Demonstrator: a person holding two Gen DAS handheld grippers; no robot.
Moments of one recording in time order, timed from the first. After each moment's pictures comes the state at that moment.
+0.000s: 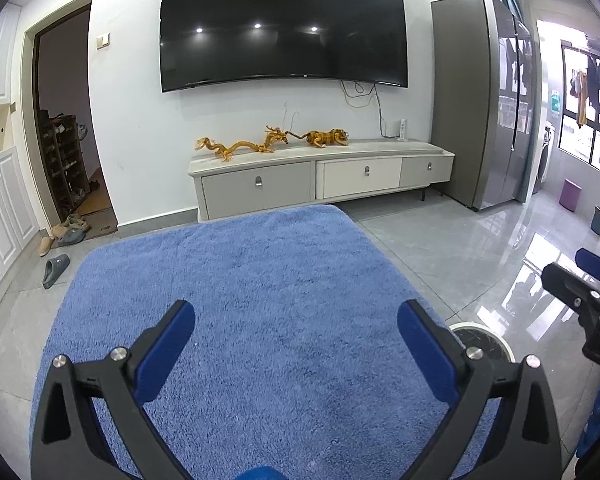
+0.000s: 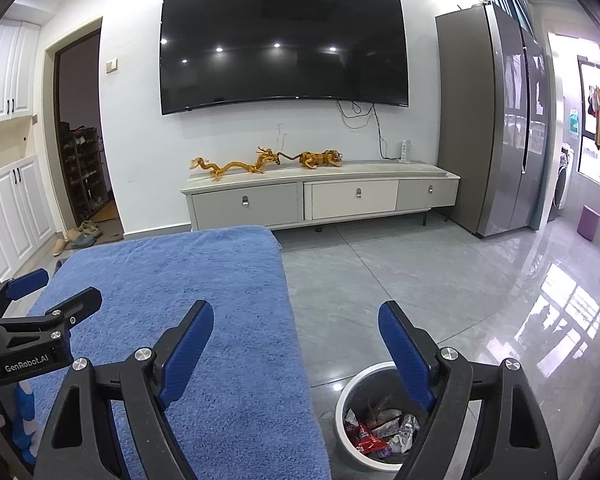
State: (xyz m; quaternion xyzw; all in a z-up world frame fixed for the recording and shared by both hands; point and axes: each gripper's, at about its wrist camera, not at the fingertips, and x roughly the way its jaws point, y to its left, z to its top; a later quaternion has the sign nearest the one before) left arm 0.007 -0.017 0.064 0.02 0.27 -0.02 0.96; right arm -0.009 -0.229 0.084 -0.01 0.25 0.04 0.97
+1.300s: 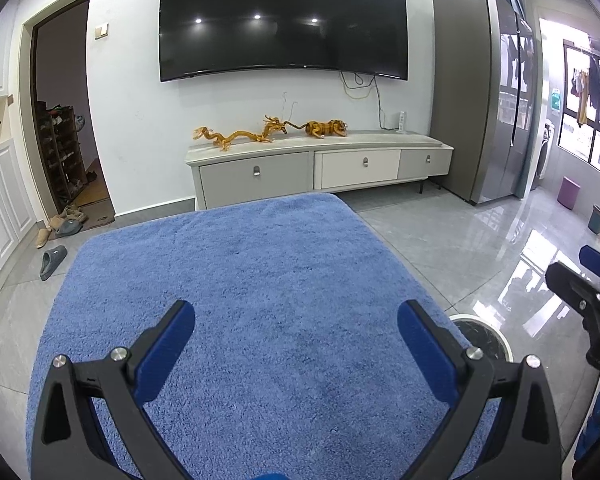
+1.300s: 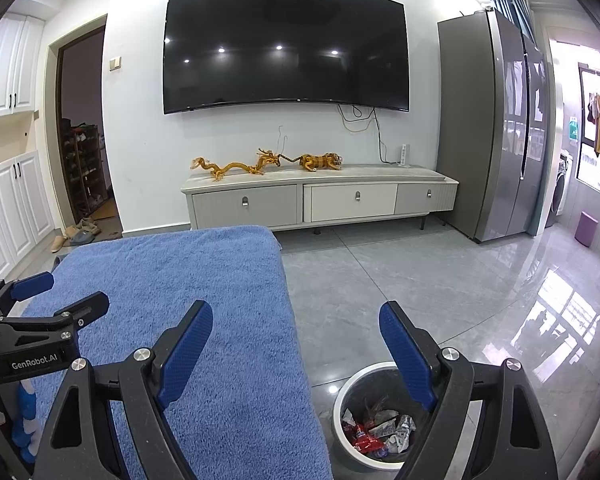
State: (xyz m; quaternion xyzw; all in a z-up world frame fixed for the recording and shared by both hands) left arm 0.006 -0.014 0.058 0.01 0.29 -0.02 0.96; right arm -0.017 -0.226 0.086 -0.02 0.24 0.03 0.97
